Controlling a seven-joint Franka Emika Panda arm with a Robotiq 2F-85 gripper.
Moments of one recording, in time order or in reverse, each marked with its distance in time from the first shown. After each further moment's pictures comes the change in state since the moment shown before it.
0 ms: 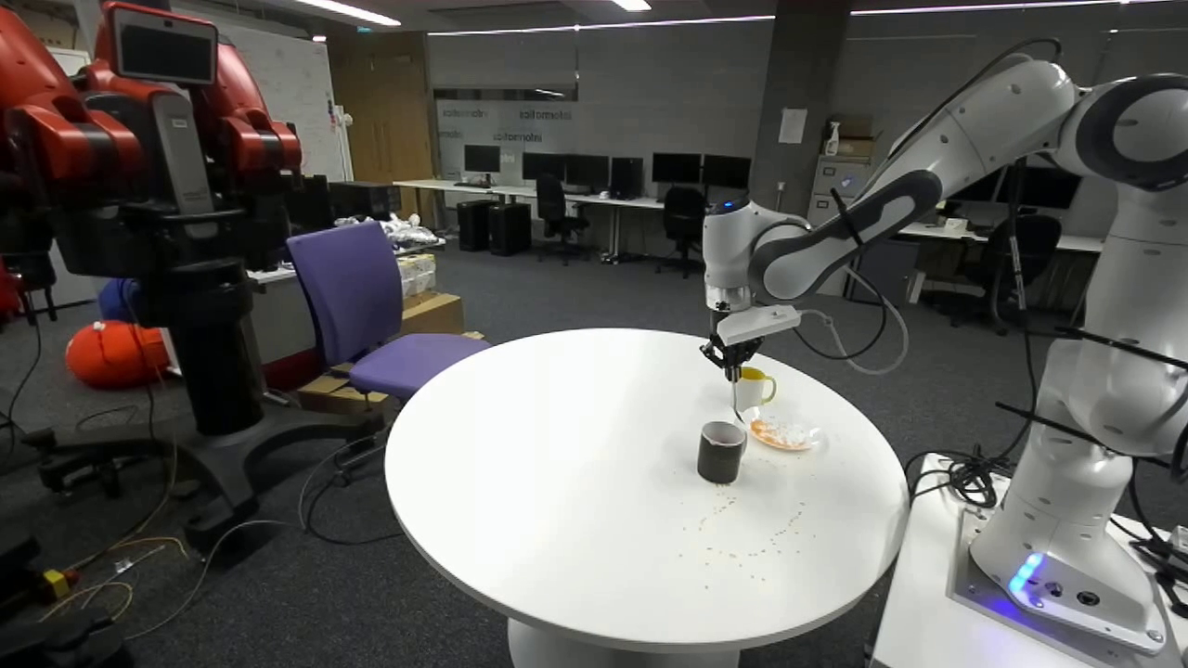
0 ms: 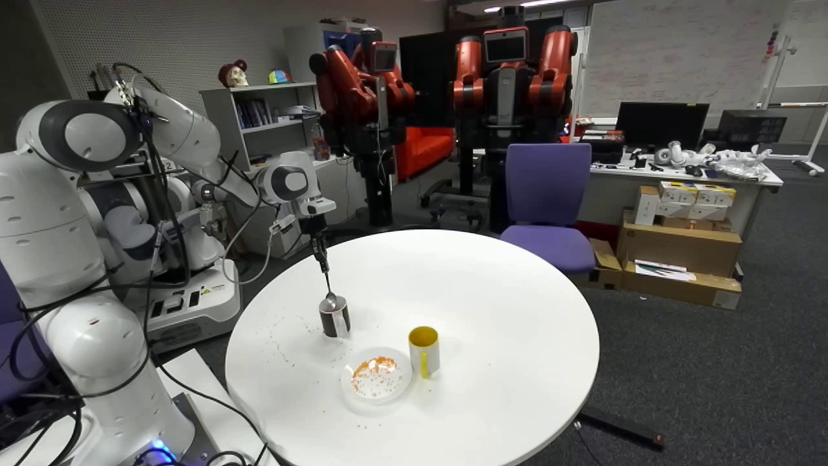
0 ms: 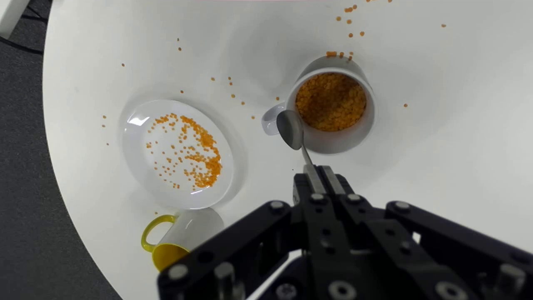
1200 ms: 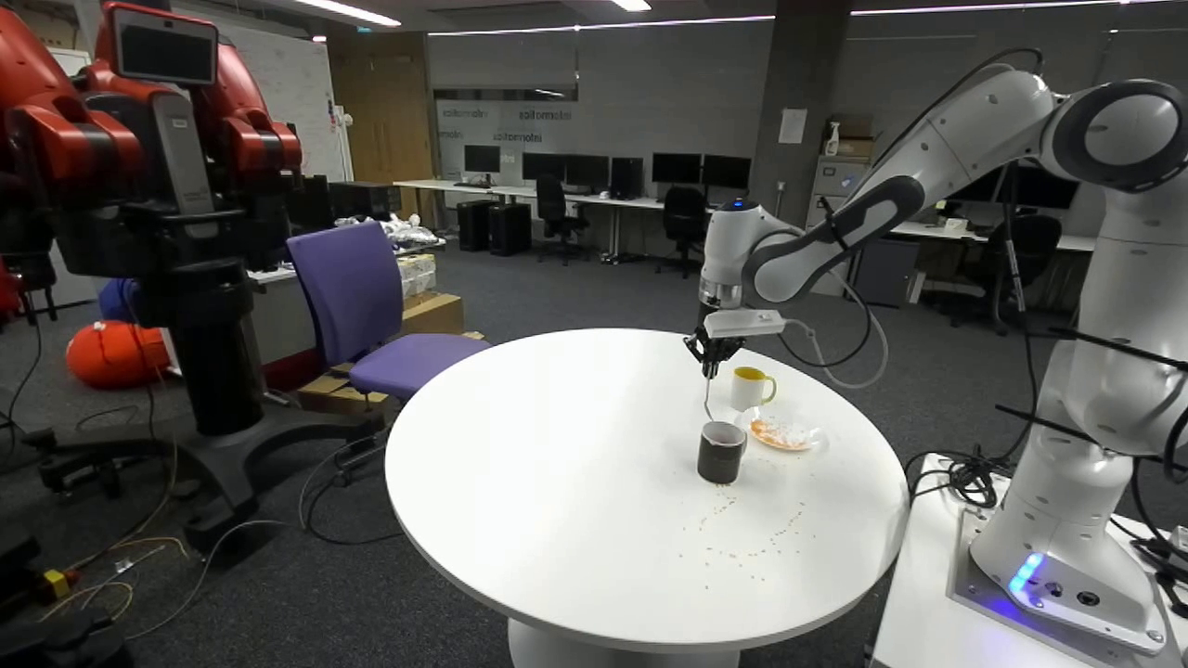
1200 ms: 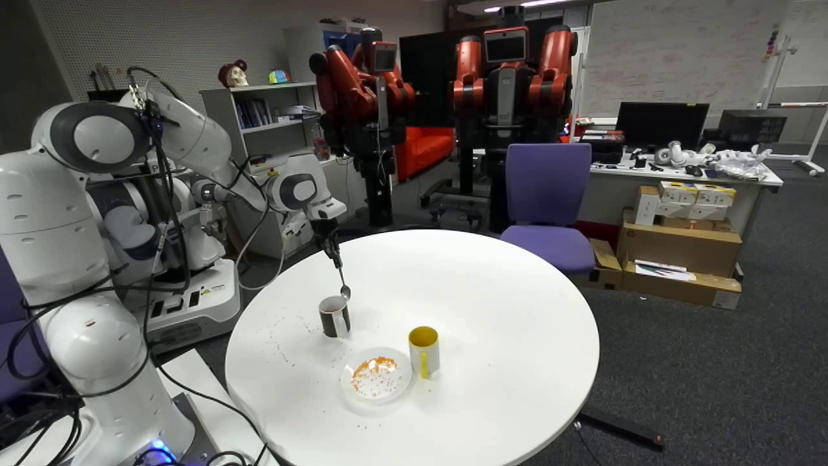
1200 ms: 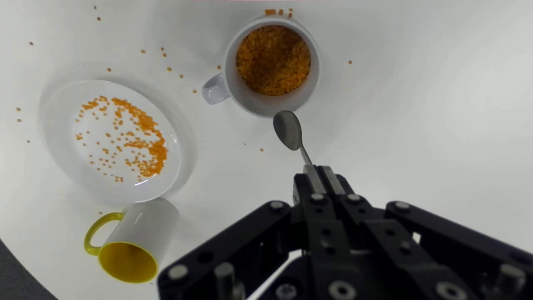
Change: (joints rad) arm -0.048 0.045 -0.007 -0.001 0.075 0.226 -0.036
